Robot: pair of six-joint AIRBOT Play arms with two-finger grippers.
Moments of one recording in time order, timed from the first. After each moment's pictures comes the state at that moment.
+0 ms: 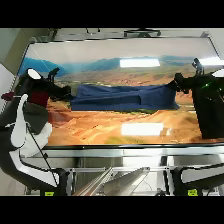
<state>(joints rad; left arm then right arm) 0.10 -1.75 1.56 1.11 -1.36 -1.37 -0.30 -1.66 1.39 -0.69 1.18 1.28</state>
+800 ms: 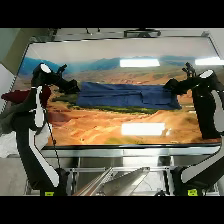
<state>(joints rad) 0.09 -2.16 2.05 1.05 -1.49 -1.41 -0.29 -1.88 1.56 -0.90 1.11 1.21</state>
